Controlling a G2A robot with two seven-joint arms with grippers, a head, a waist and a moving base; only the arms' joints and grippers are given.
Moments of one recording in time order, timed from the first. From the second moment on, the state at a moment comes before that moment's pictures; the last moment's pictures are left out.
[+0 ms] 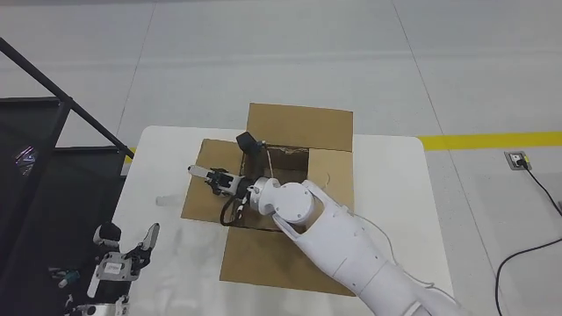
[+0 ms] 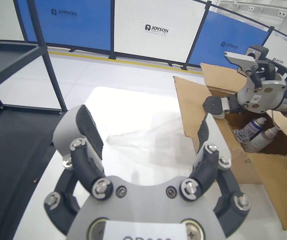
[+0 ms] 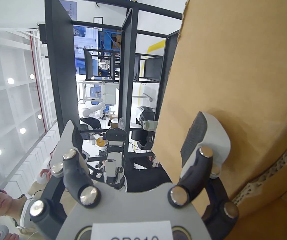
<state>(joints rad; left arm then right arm) 1.77 -1.17 -1.71 -1.85 1.01 -0.13 0.36 -0.44 -1.68 0.66 -0.83 0.17 -0.11 0.43</state>
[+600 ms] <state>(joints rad) 1.73 -1.17 -1.68 -1.93 1.10 -0.19 0.28 -0.53 -1.65 0.77 -0.97 0.06 -0.26 0.42</state>
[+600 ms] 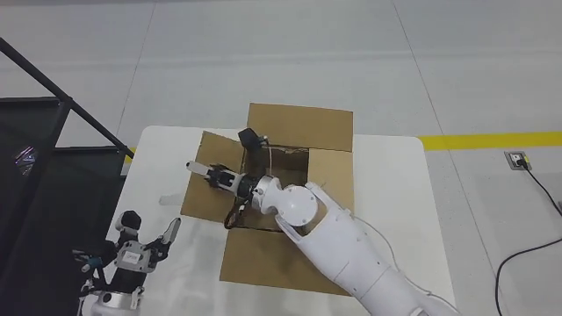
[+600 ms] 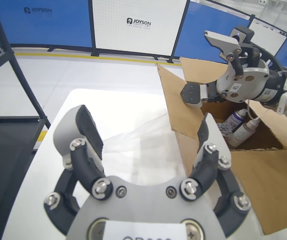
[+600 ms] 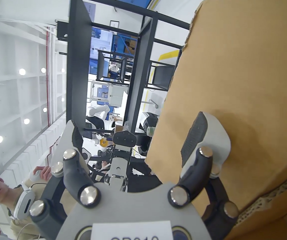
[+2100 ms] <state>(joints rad) 1.02 -1.23 -1.13 -1.77 0.50 -0.13 -0.70 -1.58 -1.41 1.68 -1.92 0.11 -0.67 0.50</state>
